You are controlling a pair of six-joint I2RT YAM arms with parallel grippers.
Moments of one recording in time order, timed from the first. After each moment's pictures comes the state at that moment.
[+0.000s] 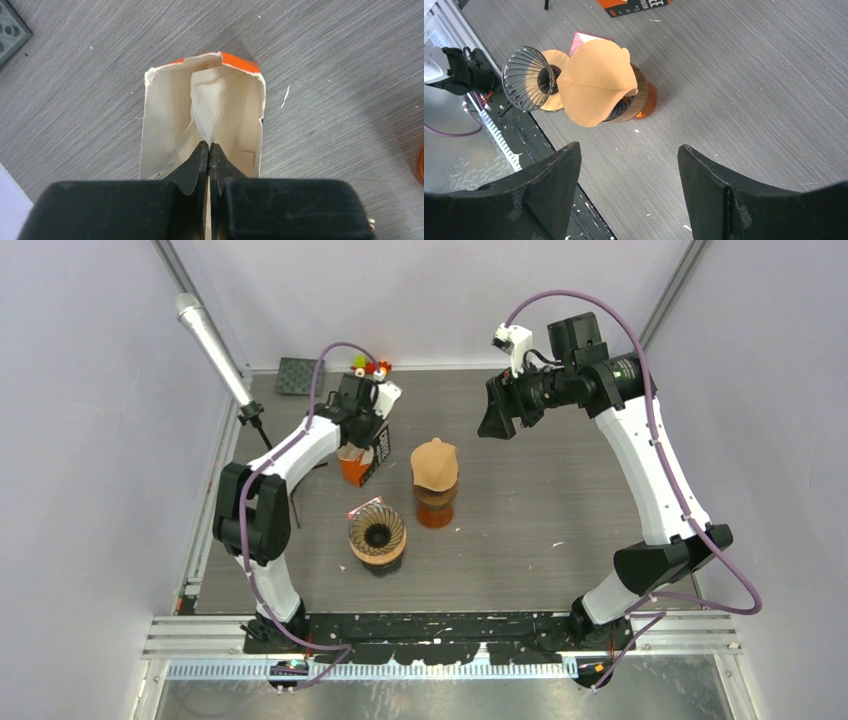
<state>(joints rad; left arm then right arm) -0.36 1.81 1.43 -0.49 -0.05 0.34 0.34 1.58 1.98 -1.20 -0.57 -0.20</state>
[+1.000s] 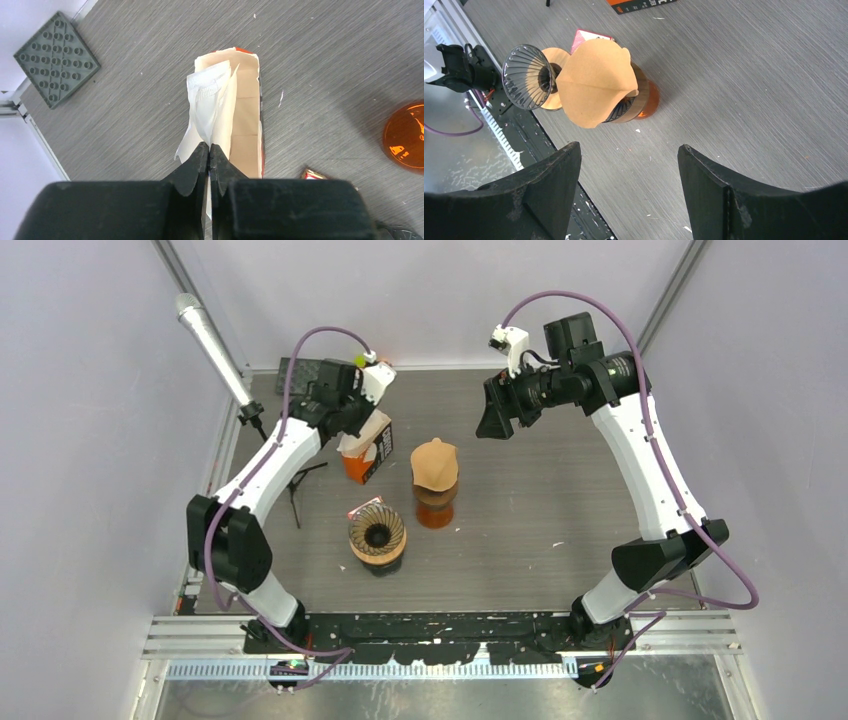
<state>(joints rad) -0.36 1.63 1.47 -0.56 -0.01 0.41 0.34 1.60 1.98 -1.20 -0.58 -0.21</state>
